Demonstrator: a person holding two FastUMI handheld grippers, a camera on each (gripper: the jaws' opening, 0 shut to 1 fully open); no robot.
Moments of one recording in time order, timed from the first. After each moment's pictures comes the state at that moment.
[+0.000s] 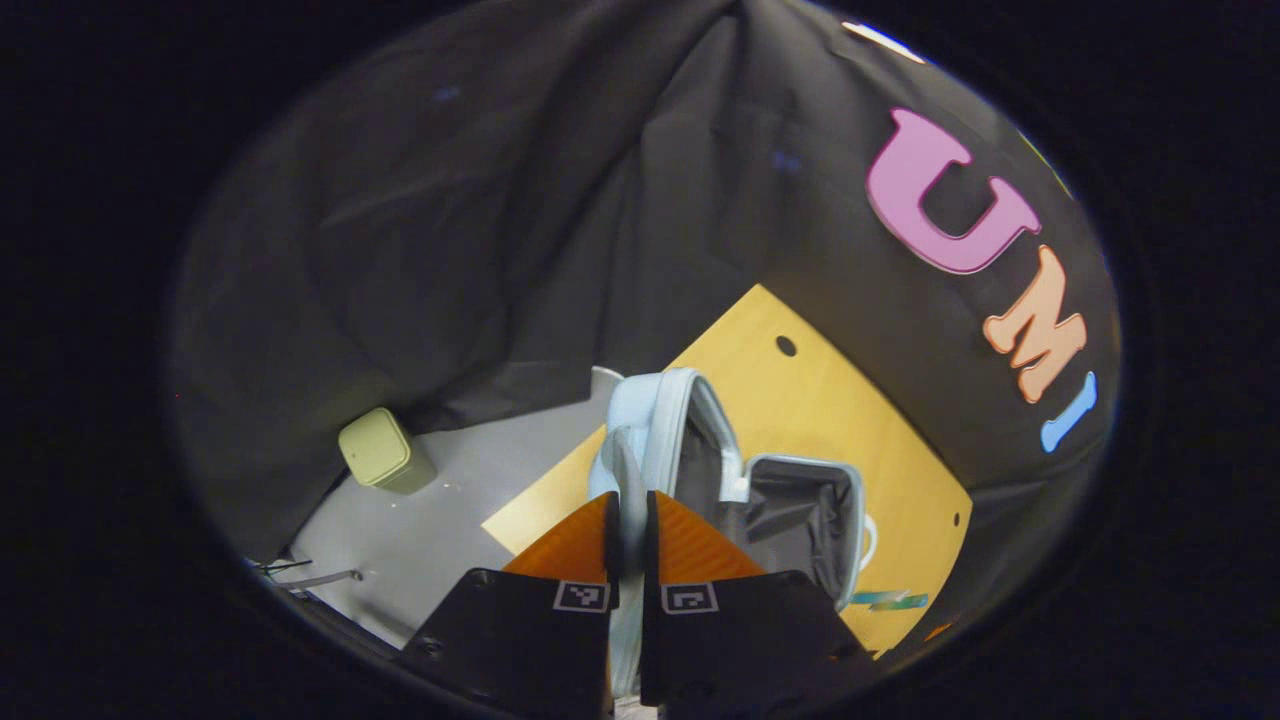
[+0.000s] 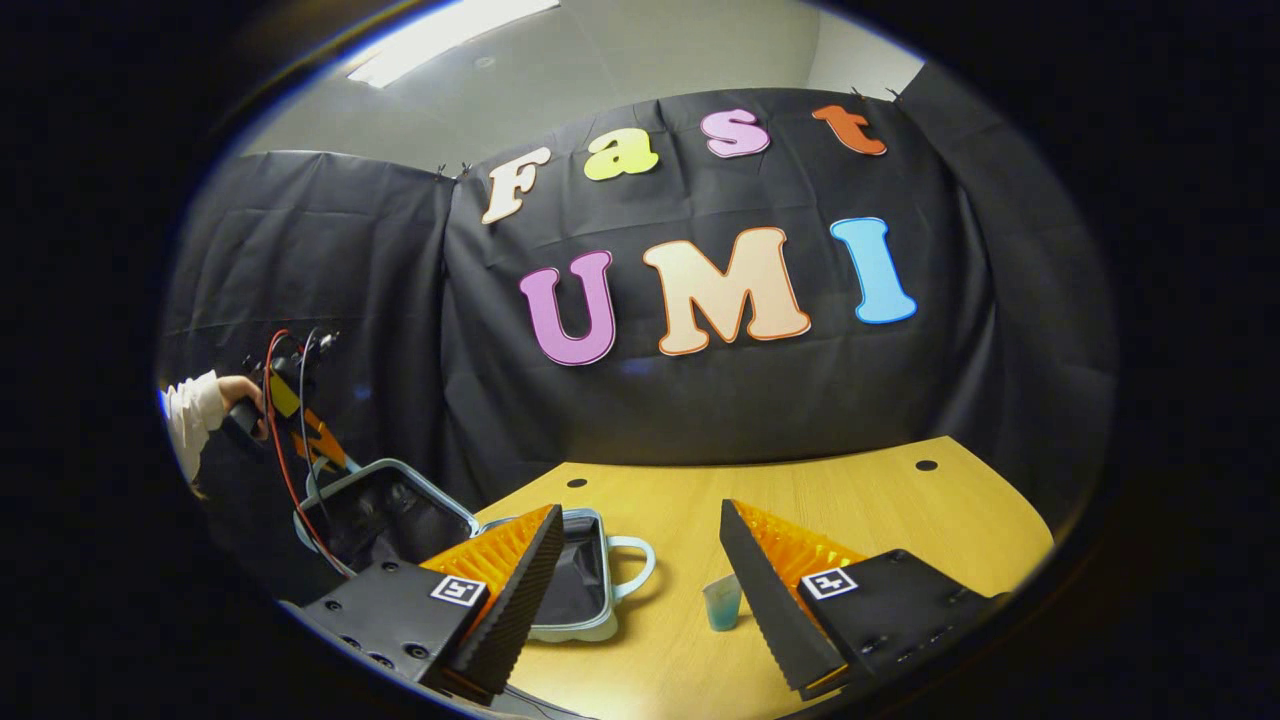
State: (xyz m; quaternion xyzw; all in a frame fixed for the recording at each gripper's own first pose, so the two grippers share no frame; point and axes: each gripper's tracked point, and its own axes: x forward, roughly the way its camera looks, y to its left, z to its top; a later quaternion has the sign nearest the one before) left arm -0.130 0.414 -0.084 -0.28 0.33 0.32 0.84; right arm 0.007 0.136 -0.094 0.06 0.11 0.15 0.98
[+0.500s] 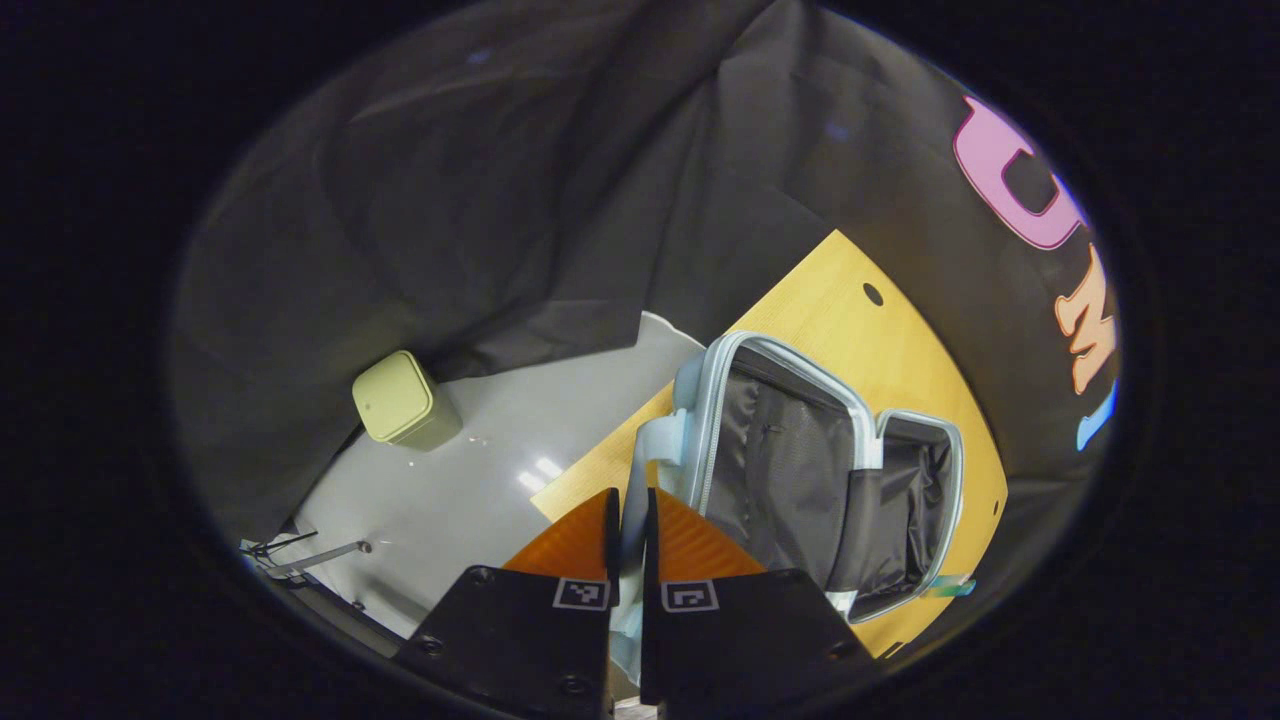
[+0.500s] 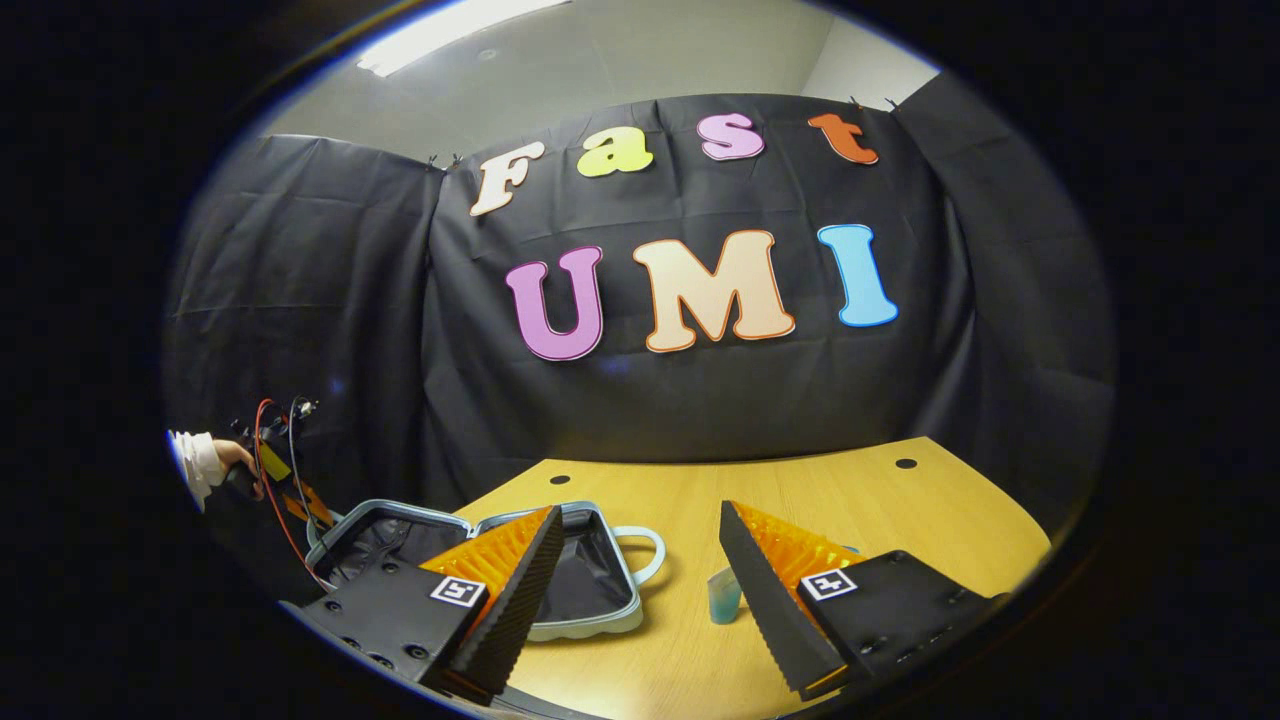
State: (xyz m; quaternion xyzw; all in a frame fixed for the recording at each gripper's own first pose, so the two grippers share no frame) left arm -0.159 0.444 -0.202 -0.31 0.39 0.33 0.80; right arm -0.004 0.149 -0.101 0.04 0.12 0.11 0.99
